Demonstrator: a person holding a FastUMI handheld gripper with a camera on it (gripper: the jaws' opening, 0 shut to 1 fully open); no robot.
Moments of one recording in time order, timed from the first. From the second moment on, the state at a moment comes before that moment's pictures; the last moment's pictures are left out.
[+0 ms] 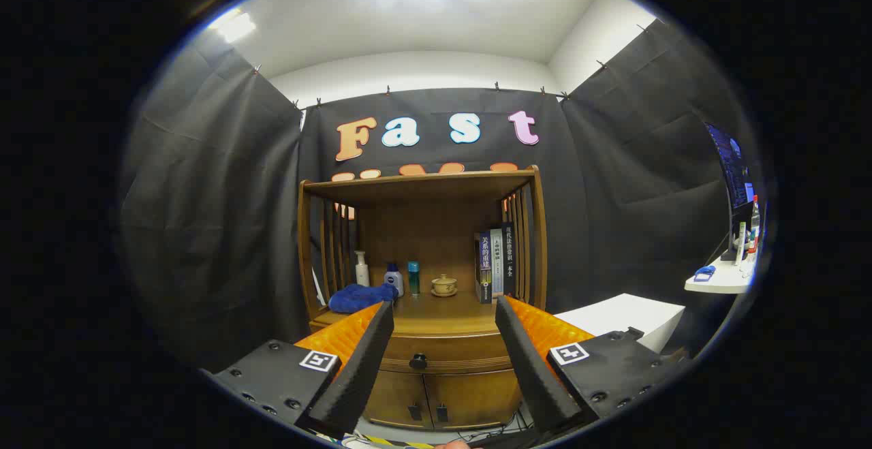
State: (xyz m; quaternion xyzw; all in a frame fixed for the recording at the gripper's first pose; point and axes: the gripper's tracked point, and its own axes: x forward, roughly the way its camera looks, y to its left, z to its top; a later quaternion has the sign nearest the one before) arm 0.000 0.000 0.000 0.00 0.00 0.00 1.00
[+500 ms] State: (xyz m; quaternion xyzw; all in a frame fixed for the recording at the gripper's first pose) arm -0.002 0.001 0.001 0.00 0.00 0.00 1.00
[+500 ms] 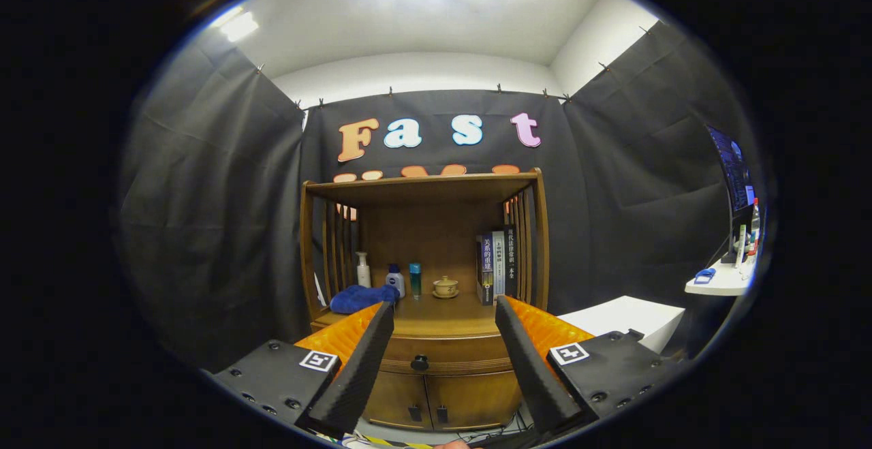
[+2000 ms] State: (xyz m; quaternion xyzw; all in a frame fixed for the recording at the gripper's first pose) arm 0.050 0.018 -0.005 0.00 -0.02 0.02 1.00
